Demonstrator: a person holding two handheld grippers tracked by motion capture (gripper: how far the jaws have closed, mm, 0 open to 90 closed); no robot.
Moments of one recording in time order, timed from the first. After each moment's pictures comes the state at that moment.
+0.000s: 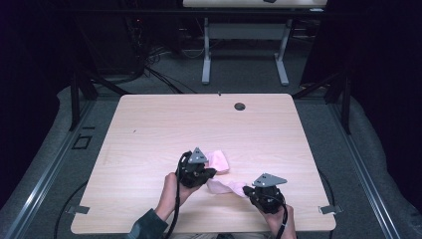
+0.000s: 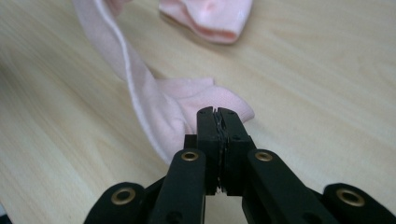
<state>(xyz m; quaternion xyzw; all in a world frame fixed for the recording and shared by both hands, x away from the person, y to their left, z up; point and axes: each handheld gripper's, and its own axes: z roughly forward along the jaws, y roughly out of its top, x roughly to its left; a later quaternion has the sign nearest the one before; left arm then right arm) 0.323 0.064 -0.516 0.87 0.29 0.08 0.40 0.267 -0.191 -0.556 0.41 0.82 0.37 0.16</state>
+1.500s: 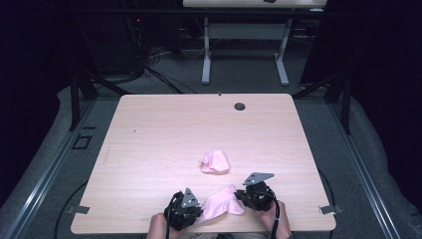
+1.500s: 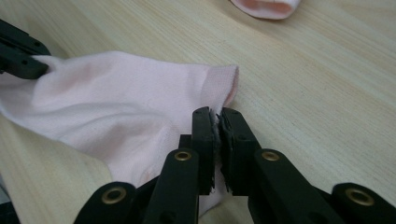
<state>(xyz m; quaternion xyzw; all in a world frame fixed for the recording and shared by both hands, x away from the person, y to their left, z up) 0.246 0.092 -0.569 0.89 0.31 0.08 0.32 0.286 -0.176 -0.572 0.38 0.85 0.35 0.08</state>
